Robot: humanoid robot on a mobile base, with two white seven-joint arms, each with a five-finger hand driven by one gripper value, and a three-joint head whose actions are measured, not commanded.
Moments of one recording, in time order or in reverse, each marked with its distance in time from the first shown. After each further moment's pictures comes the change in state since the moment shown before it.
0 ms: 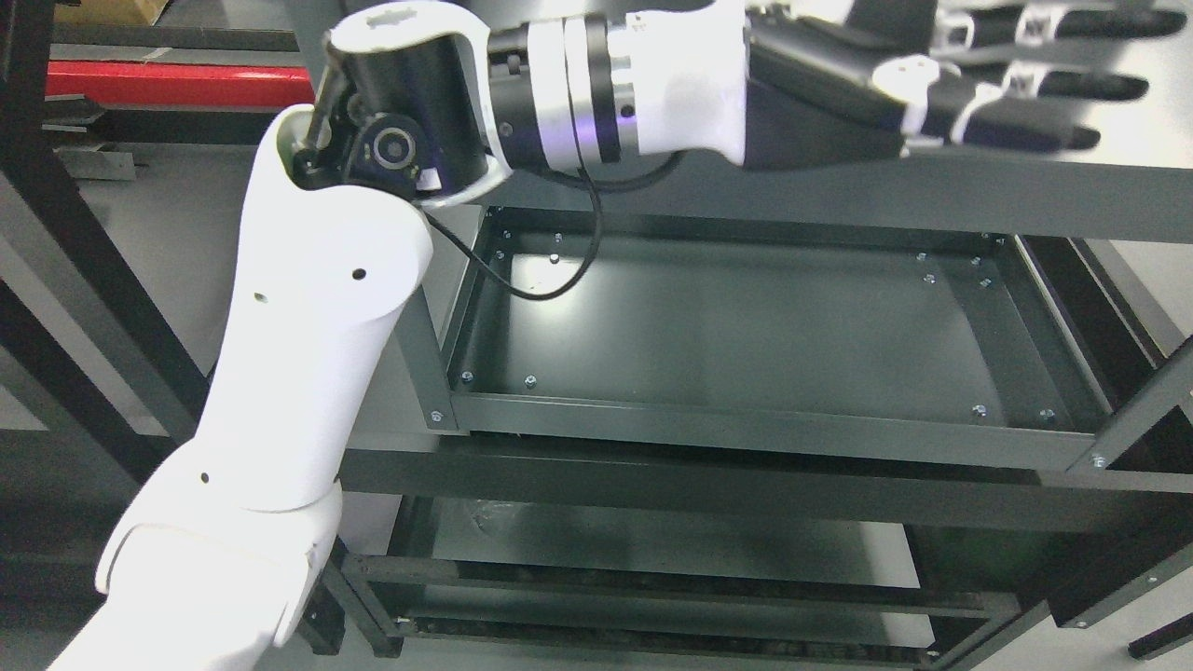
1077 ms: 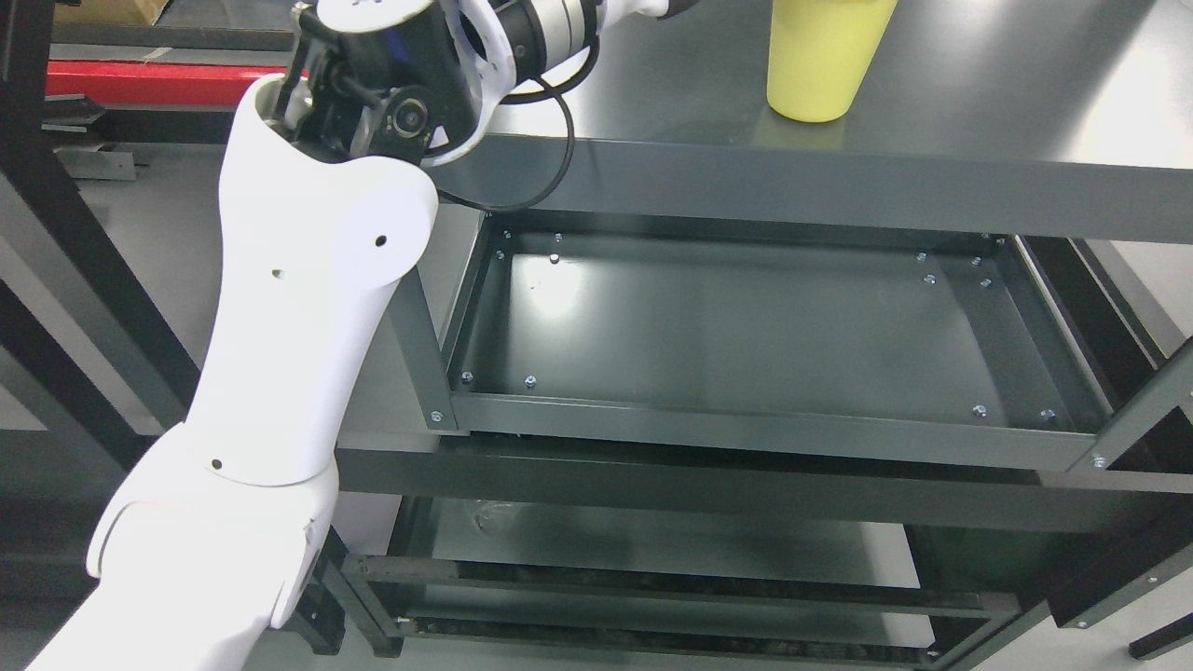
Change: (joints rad) left arm -0.067 0.000 0.062 0.084 -0.313 -0.180 0.419; right arm 0.000 0.000 0.000 0.000 0.000 0.000 0.000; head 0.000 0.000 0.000
